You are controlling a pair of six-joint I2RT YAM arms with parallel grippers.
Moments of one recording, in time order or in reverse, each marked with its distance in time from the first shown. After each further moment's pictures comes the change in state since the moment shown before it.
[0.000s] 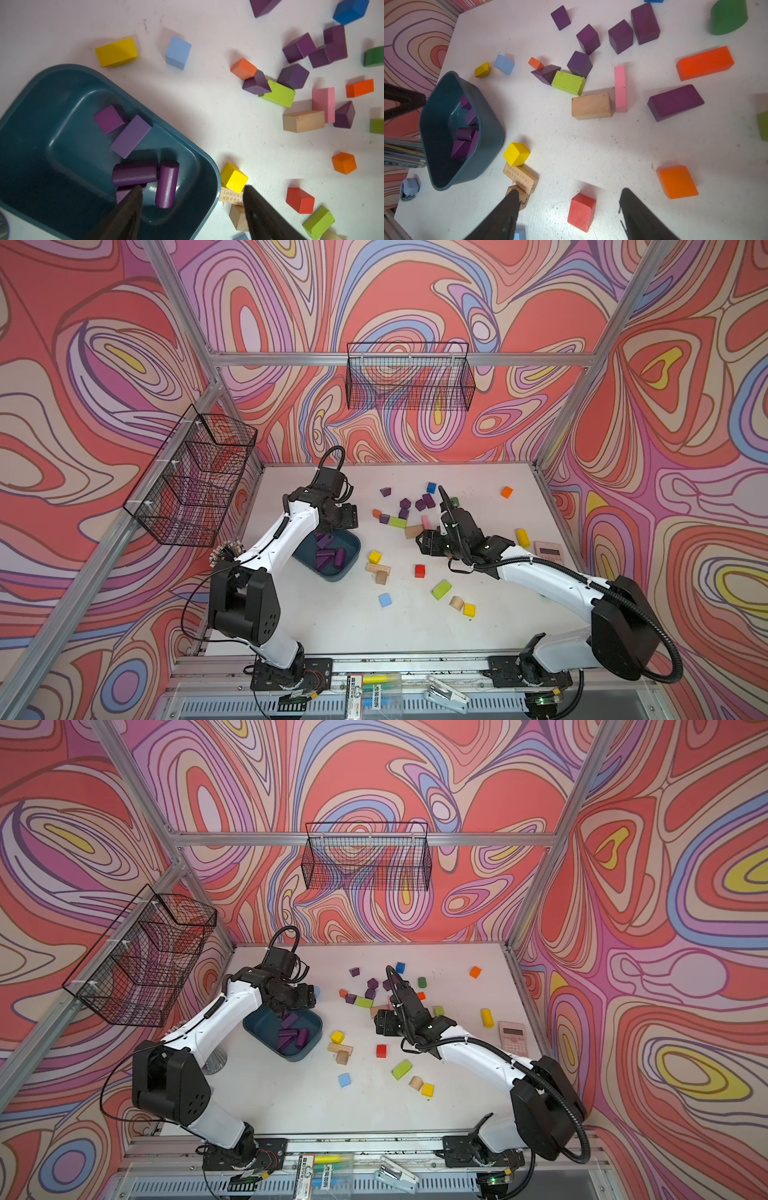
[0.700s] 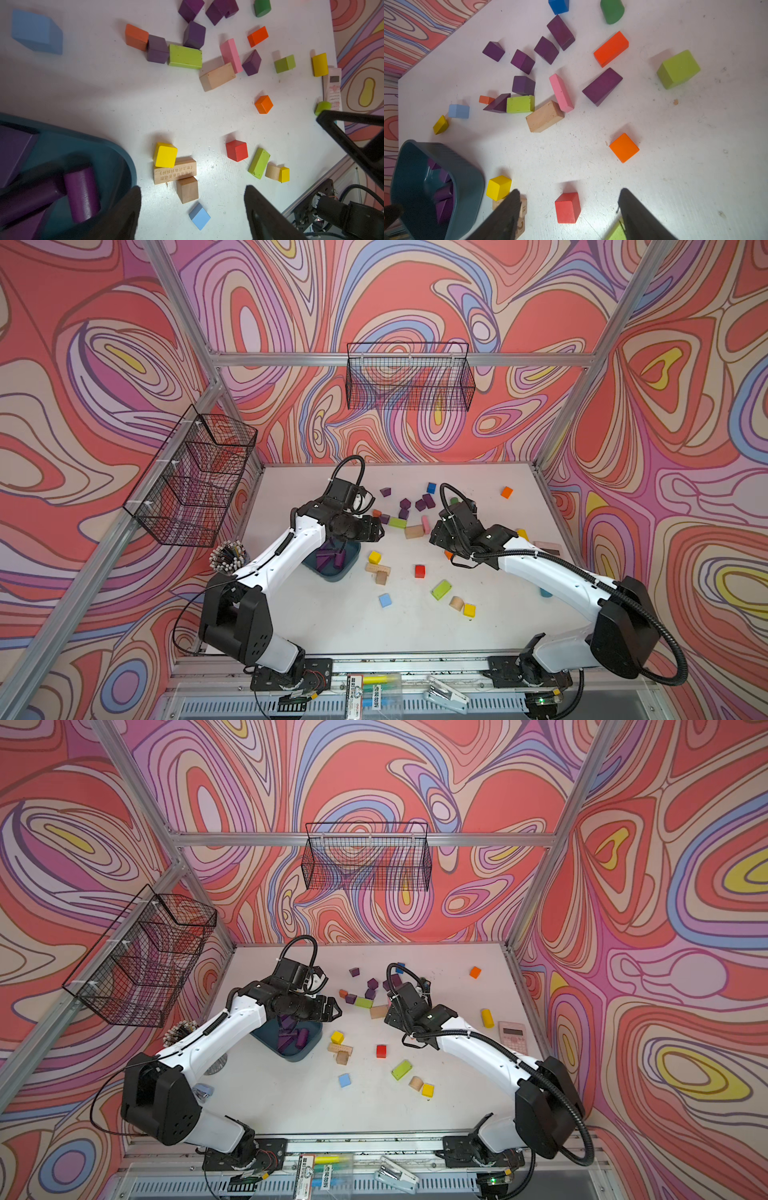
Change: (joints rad) left arm -0.132 -0.107 -0.100 0.122 0.258 0.038; right arm 0.000 0.035 0.152 -0.292 0.218 0.349
